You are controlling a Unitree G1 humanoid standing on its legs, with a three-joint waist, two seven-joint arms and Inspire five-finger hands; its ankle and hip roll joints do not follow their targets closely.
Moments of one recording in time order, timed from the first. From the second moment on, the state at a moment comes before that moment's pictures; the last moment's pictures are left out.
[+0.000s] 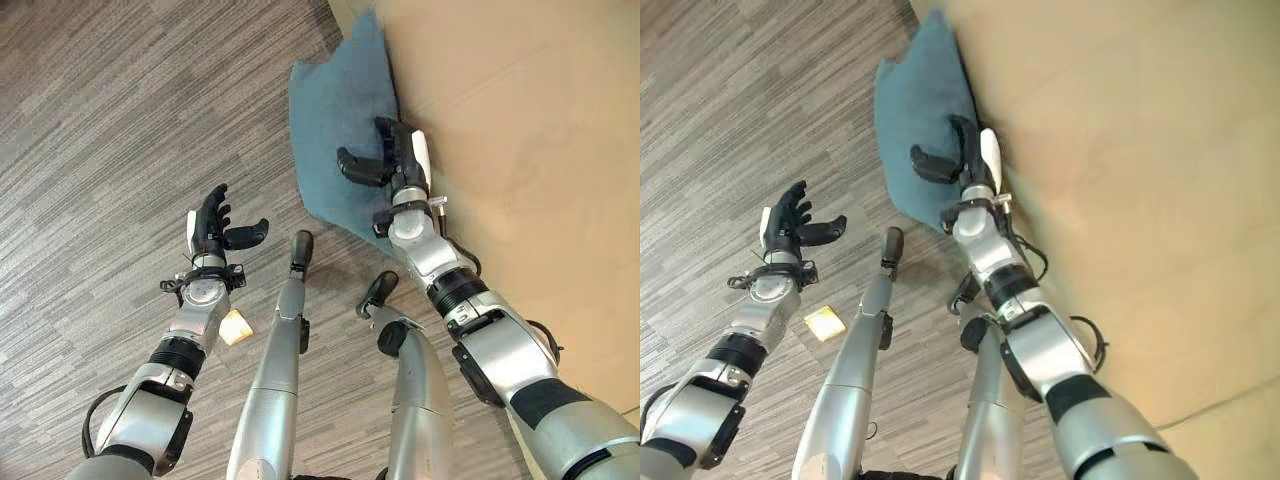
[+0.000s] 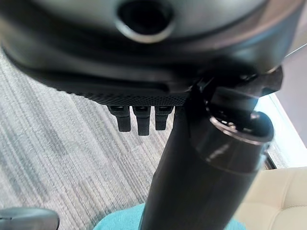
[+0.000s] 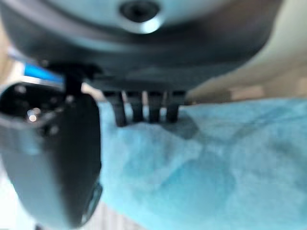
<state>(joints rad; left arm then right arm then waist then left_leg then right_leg) -0.63 0.44 -0.28 0.73 -0.51 -0.17 0.34 -1.15 -0.22 0.38 0.93 0.16 0.02 -0.44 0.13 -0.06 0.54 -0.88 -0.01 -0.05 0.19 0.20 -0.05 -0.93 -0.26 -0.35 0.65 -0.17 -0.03</state>
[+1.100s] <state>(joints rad) -0.59 0.42 -0.27 0.67 -0.51 -0.17 0.35 -0.94 -0.36 0.45 0.91 0.00 0.04 -0.39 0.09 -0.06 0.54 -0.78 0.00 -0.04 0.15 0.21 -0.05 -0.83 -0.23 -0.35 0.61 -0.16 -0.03</state>
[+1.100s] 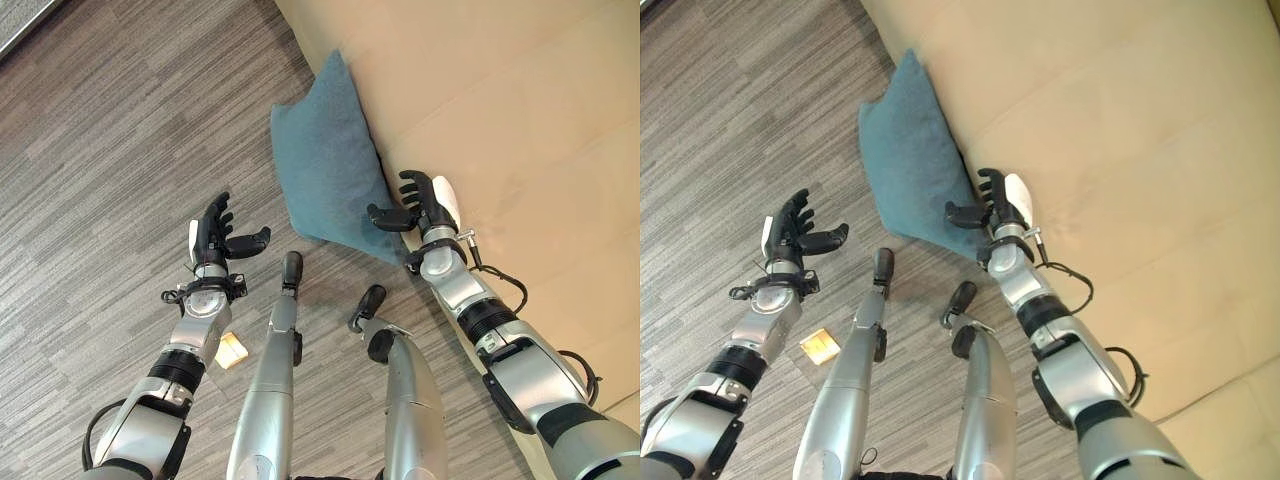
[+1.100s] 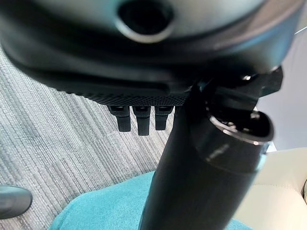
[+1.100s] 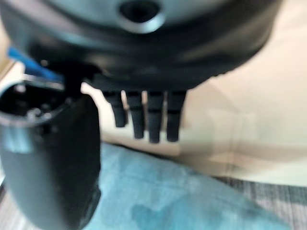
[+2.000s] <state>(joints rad) -0.76 0.42 -0.36 0.79 -0.51 -0.17 0.38 -1.09 -0.27 0.46 1.07 -0.01 0.12 -0.42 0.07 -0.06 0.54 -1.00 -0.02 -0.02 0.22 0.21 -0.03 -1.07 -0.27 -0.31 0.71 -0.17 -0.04</state>
